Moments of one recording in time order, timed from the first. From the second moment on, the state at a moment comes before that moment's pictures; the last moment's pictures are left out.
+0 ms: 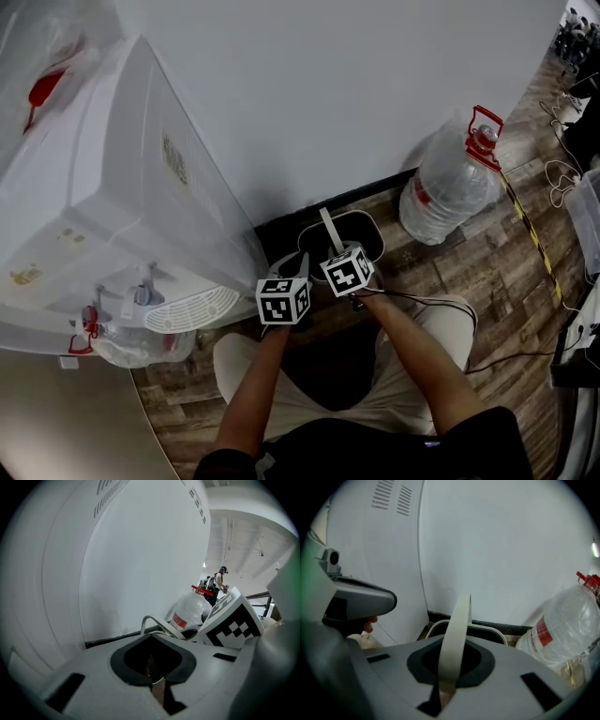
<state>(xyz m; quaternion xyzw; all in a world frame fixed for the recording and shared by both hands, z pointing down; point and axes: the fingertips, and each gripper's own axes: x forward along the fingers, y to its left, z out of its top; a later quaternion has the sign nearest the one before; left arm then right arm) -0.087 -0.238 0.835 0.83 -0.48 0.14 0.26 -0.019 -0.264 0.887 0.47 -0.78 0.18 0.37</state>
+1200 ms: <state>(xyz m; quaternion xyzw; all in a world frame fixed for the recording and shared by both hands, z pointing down) -0.063 -0.245 0.843 0.84 -0.47 0.14 0.26 0.088 -0.297 0.891 0.55 -0.71 0.22 0.37</state>
